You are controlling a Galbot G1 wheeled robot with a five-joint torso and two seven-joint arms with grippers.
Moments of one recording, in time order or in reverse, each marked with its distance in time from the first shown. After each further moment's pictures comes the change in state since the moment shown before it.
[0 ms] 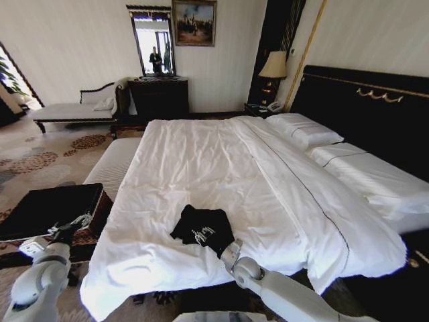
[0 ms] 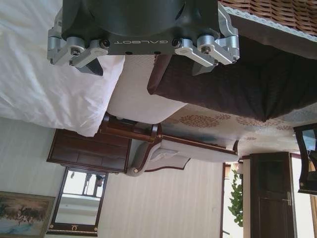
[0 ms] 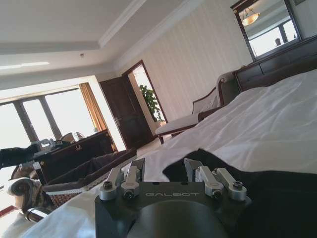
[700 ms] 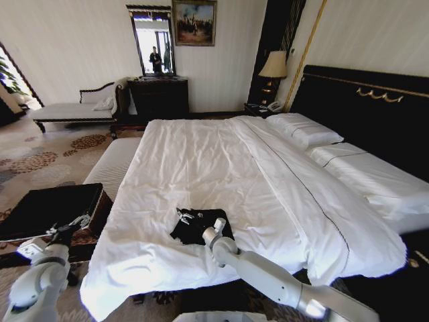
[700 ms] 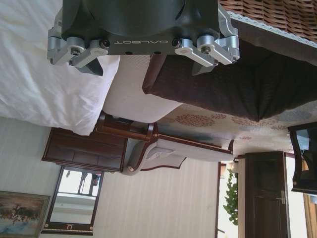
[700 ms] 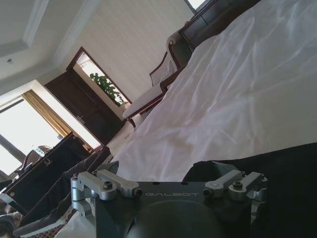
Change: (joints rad) left arm 0.010 -0.015 -0.016 -0.010 0.004 -0.001 -0.005; right arm 0.241 0.261 -0.137 -0.173 0.344 -0.182 0.275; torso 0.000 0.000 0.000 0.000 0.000
